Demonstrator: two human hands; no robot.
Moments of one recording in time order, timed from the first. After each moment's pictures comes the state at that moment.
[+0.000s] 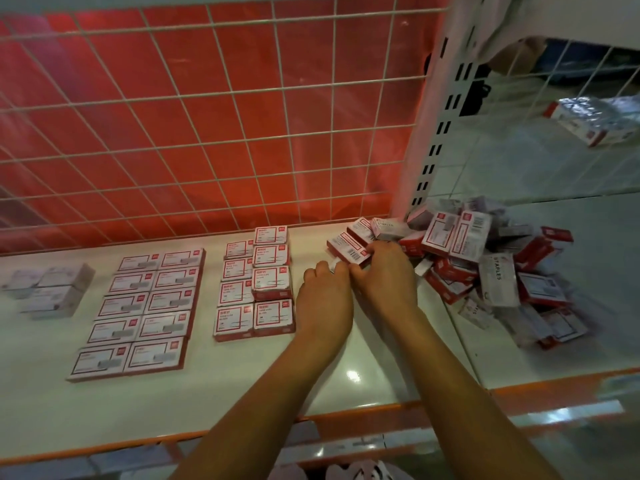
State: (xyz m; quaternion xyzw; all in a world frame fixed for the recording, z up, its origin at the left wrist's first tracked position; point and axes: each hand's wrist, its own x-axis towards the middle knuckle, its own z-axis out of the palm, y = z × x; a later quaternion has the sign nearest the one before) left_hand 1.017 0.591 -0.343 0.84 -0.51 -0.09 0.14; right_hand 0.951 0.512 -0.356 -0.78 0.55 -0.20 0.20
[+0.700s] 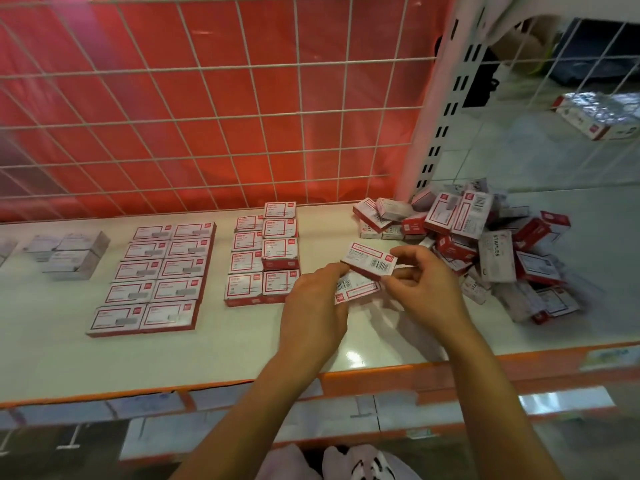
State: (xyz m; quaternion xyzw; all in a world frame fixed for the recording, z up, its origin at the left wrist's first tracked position) left_hand 1.005 0.666 -0.337 0.80 -0.50 -0.11 0.31; right_hand 0.878 0.569 -0.319 -0.69 0.47 -0.28 0.48
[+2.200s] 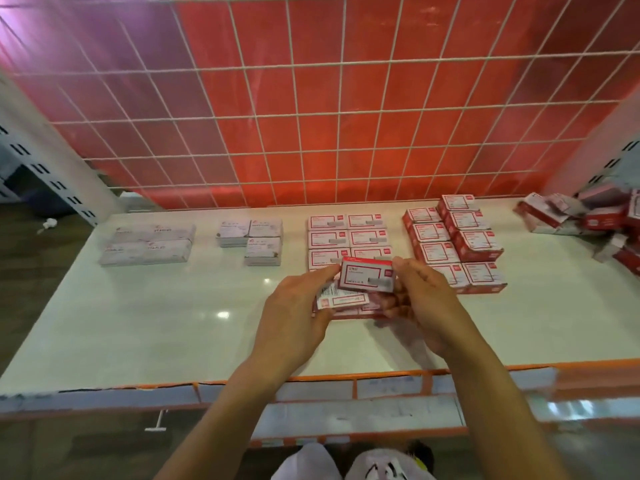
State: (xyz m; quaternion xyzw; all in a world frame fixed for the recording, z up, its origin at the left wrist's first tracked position) left_hand 1.266 0.856 -0.325 0.79 -0.54 -0.12 0.27; right_hand 1.120 0.741 -0.312 -0.55 0.44 -0.23 0.67
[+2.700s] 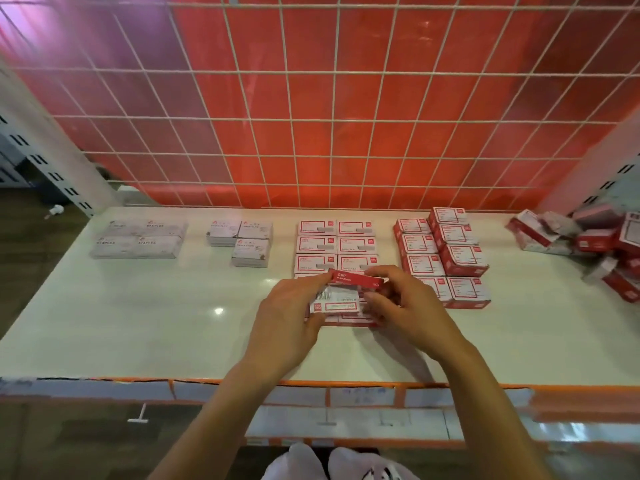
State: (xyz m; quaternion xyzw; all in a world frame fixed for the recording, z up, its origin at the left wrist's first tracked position) left_hand 1.249 0.845 -0.327 0.80 -0.52 -0.10 0.27; right_hand 1.103 0.718 -0.315 -0.80 0.37 -0.11 0.45
